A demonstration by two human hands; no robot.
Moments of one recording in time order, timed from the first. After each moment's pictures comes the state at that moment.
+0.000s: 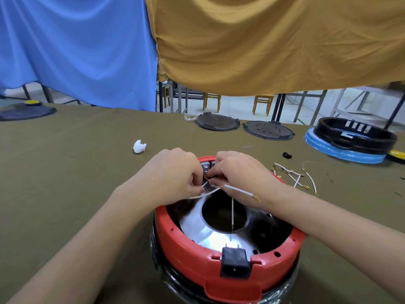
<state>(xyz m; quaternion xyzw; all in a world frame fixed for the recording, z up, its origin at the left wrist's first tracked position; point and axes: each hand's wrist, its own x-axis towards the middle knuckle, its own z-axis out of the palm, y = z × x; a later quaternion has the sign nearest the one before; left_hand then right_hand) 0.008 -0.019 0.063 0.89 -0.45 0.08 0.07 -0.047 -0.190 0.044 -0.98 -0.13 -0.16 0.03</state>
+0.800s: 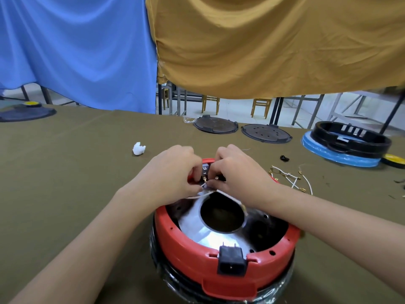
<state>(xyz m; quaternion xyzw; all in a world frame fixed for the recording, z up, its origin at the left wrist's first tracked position) 0.021 -0.020 0.052 0.88 -0.44 0.12 0.14 -0.048 -0.185 0.048 -0.98 -0.09 -0.17 0.03</state>
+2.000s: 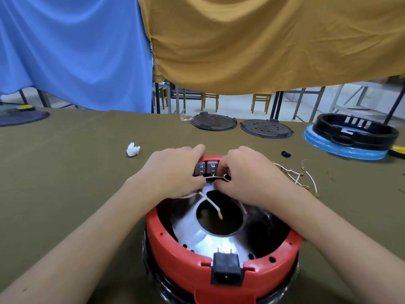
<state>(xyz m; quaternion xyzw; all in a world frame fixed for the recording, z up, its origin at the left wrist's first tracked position) 0.034 -0.044 0.050 0.91 -0.40 0.09 0.04 -0.053 -0.194 0.052 -0.98 0.00 -0.17 0.05</state>
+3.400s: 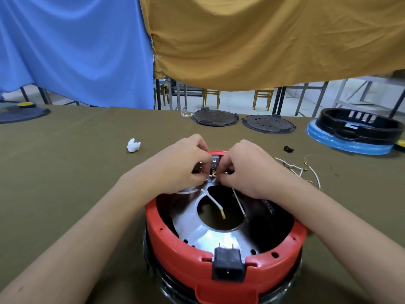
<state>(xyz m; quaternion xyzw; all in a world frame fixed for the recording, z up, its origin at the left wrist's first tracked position) 0.032 -0.042 0.052 0.85 -0.49 0.04 0.16 -0.053 -0.196 0.054 -0.98 -0.02 -0.14 0.11</state>
